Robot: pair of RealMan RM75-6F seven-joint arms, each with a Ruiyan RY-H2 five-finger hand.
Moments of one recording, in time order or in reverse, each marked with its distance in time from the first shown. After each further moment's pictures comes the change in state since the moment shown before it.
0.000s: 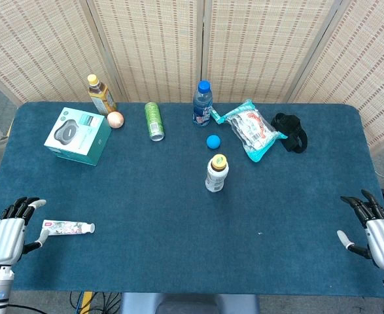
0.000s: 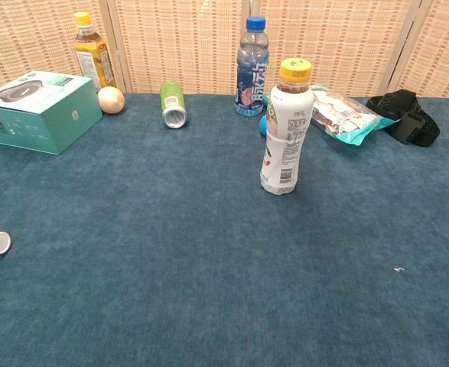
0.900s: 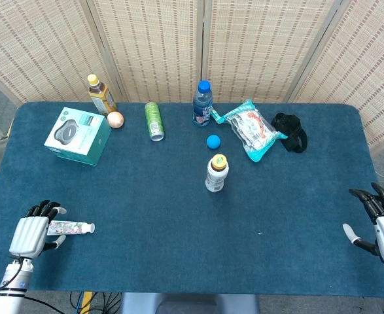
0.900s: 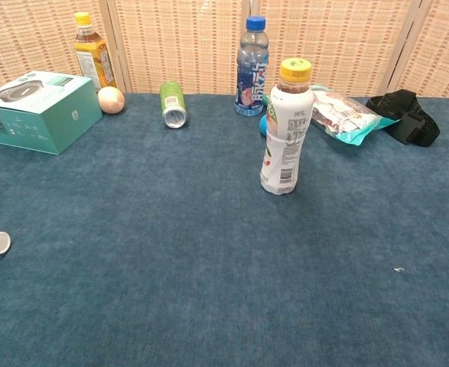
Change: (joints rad) left arm -0.071 -0.119 0.017 0.164 -0.039 -0.153 0.030; right arm -0.006 0.009 0.030 0.003 -0.005 0.057 0.021
